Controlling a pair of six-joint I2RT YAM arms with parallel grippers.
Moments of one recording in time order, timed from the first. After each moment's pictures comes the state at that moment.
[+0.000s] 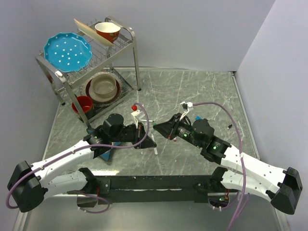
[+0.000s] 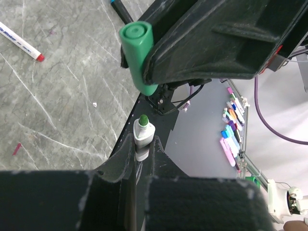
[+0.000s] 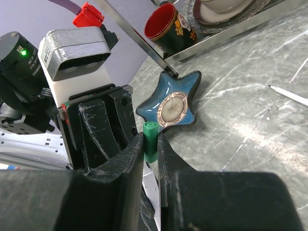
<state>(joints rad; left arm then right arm) -0.80 1.02 0.66 0.05 0.61 -0.62 0.89 0.87 0.62 0.18 -0.05 0.71</state>
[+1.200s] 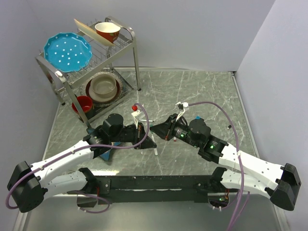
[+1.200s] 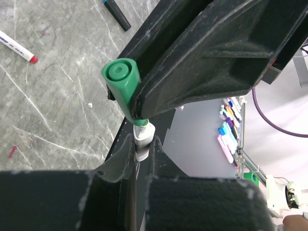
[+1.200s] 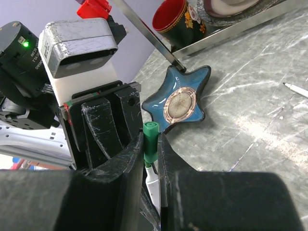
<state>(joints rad) -0.80 1.02 0.66 0.06 0.63 -0.62 0.93 0.92 0.65 0.19 -0.05 0.71</state>
